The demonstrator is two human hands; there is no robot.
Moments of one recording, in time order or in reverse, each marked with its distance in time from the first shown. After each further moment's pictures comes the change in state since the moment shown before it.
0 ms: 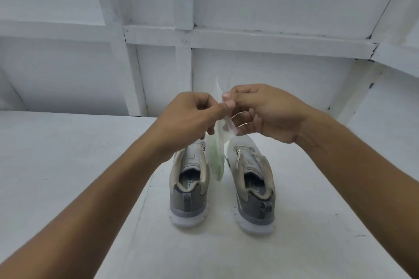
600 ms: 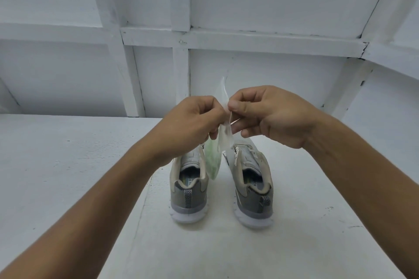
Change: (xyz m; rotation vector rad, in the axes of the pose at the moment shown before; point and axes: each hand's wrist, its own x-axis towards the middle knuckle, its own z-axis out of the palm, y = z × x) left_hand -0.015 0.004 -0.002 -0.014 -0.099 0.038; right_hand -0.027 -0.003 0.006 -0.037 0.006 -0.015
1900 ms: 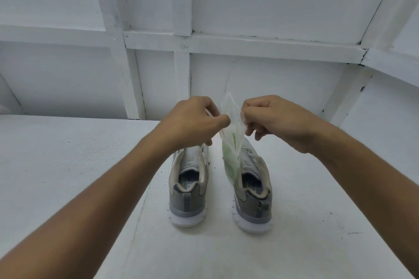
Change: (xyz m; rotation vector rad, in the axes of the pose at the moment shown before) left_hand 0.026 -0.003 0.003 0.390 0.094 -0.135; right_hand 0.000 0.006 -0.011 -0.439 0.183 0.018
